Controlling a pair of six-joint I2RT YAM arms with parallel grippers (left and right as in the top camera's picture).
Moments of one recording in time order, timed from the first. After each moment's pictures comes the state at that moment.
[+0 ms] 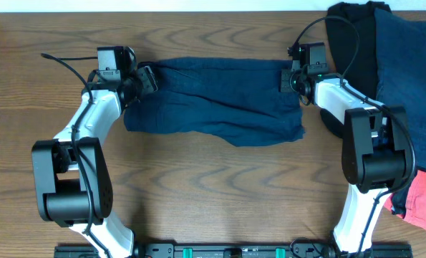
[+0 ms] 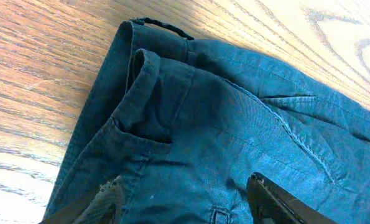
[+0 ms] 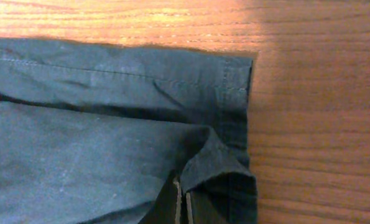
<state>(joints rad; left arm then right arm) 0.04 1.86 1.20 -0.29 0.25 -0.40 0.13 2.12 1.34 -0.16 -0.12 0.15</state>
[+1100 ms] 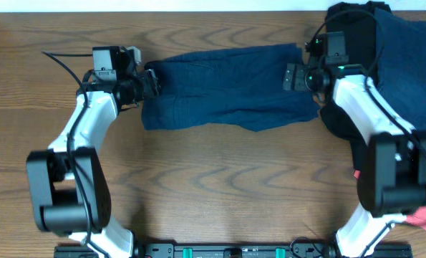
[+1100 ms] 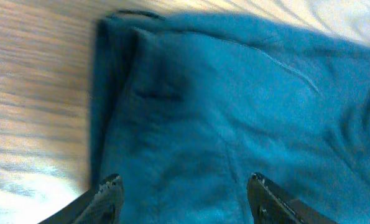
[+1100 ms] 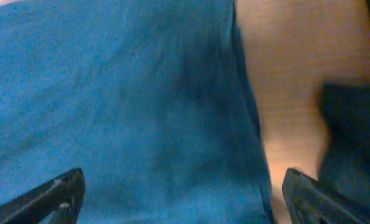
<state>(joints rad) 0.03 1.78 1.20 -0.40 0.39 -0.22 0.09 1.88 1.36 -0.54 -0.10 0.21</state>
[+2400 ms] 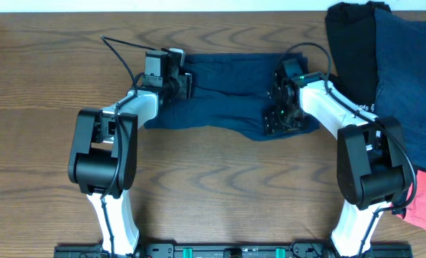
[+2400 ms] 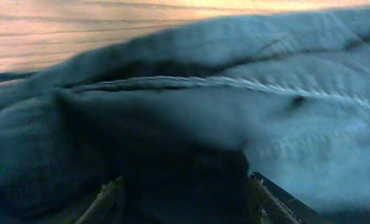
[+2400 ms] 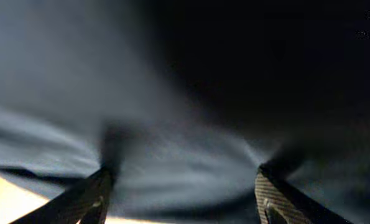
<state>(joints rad) -0.15 2.09 1.21 0.04 0.18 -0.11 0.27 2.02 1.33 -0.93 -0.11 0.14</state>
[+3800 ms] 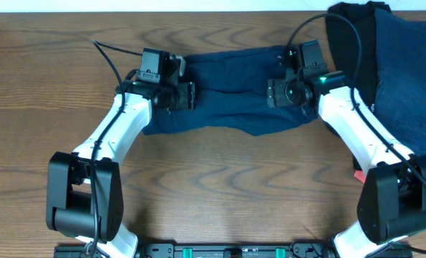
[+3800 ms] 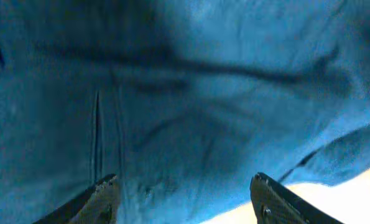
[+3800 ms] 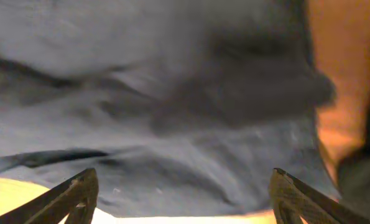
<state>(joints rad) -0.21 1.77 1.21 -0.54 0.28 -0.22 0.24 1.76 1.31 -0.68 -0.04 0.25</state>
